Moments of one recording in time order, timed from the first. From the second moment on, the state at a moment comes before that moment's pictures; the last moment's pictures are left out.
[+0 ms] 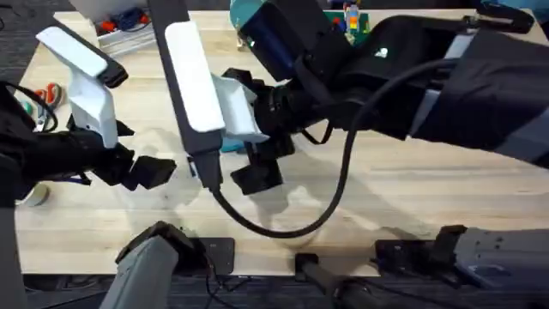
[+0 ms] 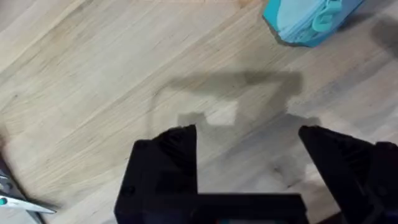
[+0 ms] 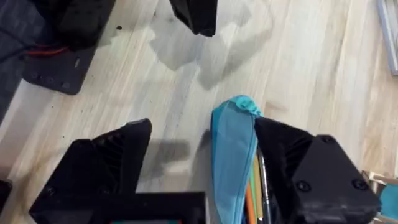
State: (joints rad) left arm 0.72 1.00 0.80 -1.08 0.48 1.26; right arm 0.94 1.55 1.26 -0.60 -0.40 -0.86
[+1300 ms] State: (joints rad) left arm 0.73 1.09 0.80 -1.10 0.56 1.51; right arm 0.94 1.60 1.26 -0.55 -0.40 -0.95
